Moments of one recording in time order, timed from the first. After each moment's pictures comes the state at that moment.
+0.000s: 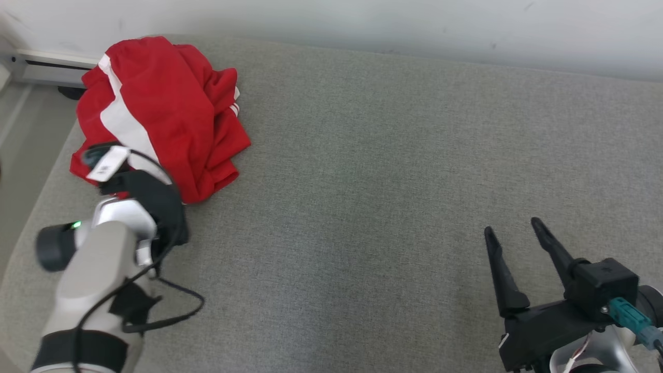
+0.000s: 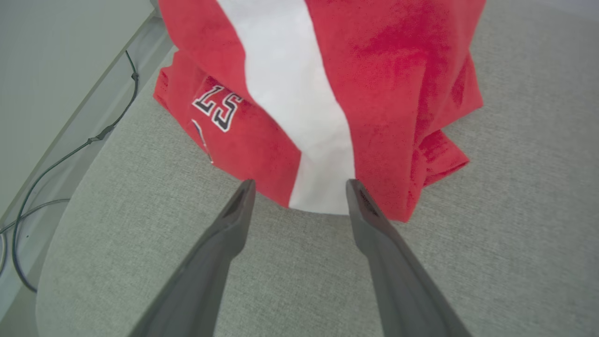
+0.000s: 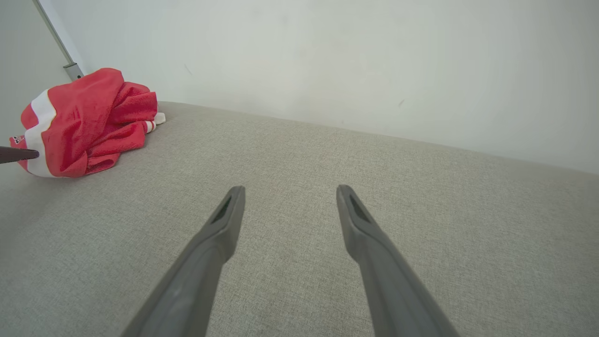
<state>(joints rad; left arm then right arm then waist) -0.87 0.09 -0.22 1.06 -0.22 0.12 0.28 0.05 -0.17 0.12 -0.36 0.16 -0.12 0.24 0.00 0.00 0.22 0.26</state>
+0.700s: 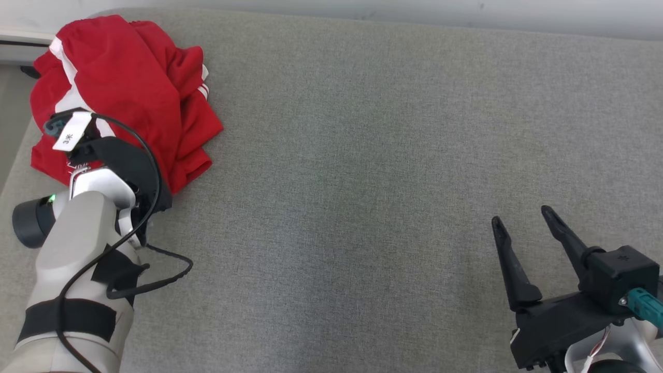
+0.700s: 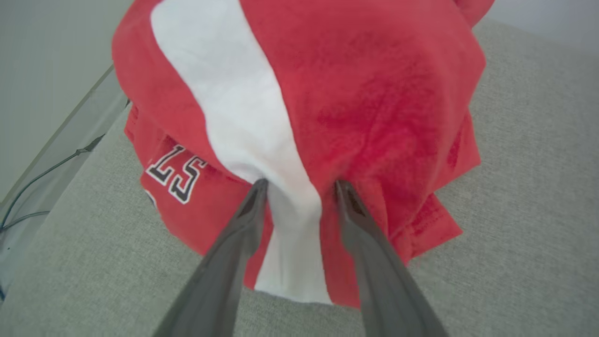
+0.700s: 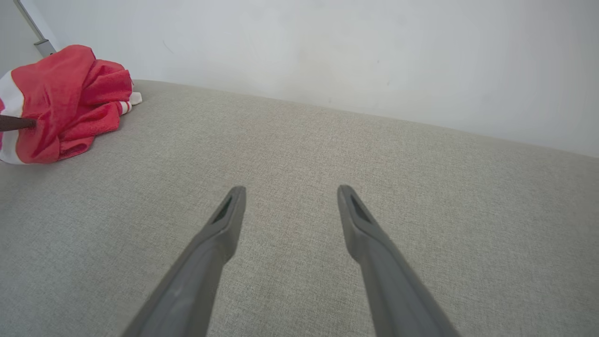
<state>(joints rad) -0.99 0.09 -0.10 1.16 -0.19 0.12 0.20 0.05 -0.18 0.11 -0.50 0.13 -0.12 0.39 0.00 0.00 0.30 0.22</state>
